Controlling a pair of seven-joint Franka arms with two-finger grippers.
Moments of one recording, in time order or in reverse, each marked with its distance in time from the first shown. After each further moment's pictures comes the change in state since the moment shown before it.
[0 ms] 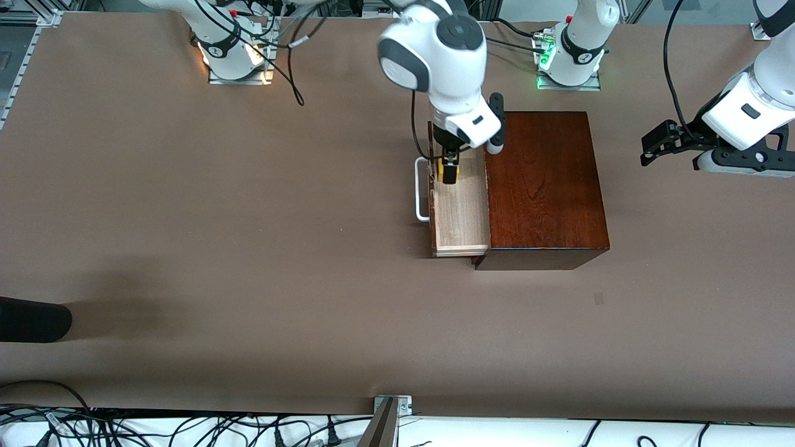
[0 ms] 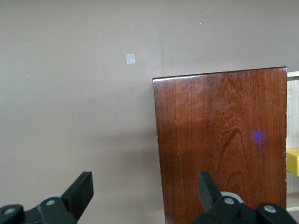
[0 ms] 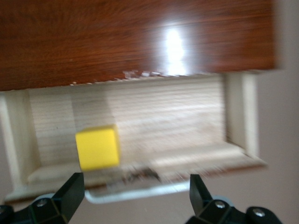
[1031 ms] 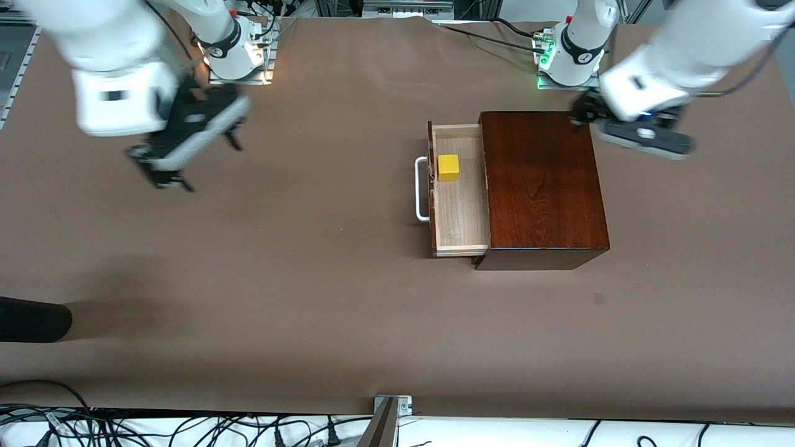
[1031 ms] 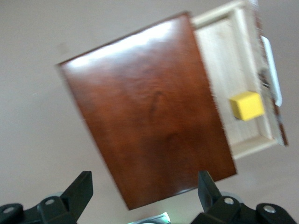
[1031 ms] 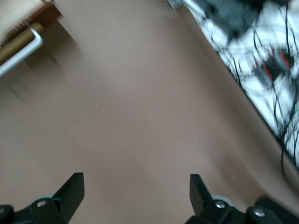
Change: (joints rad) left arm -0.060 0.058 -0.262 0.089 -0.004 -0.156 -0.005; right arm -0.462 -0.511 -0.145 -0.236 0.055 -0.322 0.005
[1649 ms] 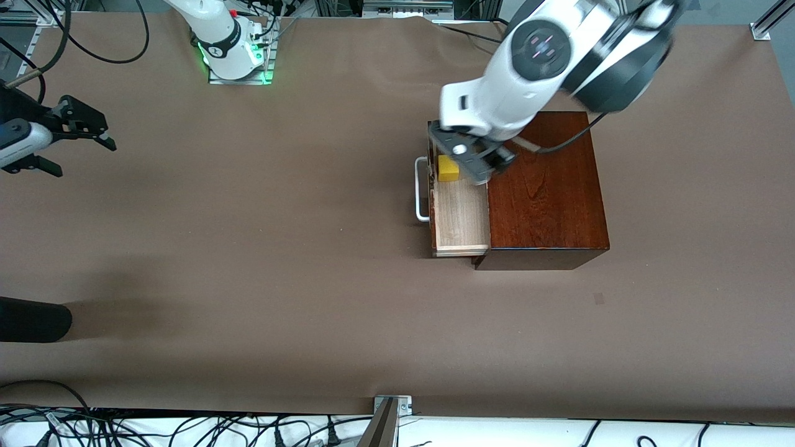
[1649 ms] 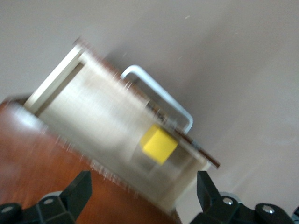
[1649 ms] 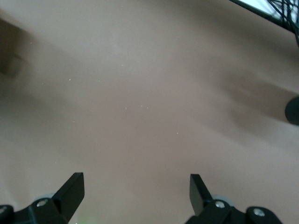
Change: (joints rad) left arm -0.076 0.347 -0.237 0.149 -0.002 0.222 0.194; right arm -0.338 -0.176 0.003 -0.304 0.129 0.029 0.076
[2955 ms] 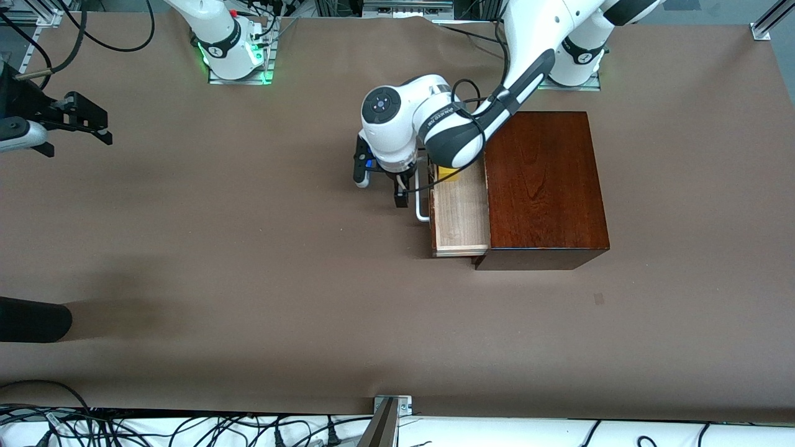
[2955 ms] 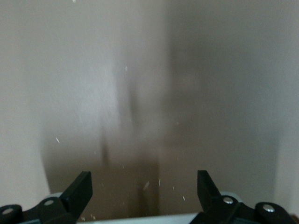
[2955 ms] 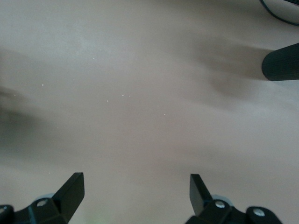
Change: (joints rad) left arm -0.249 0.350 0.008 0.008 0.445 0.213 0.362; right arm 0.006 -0.077 0.011 -0.101 -0.107 0.024 0.201
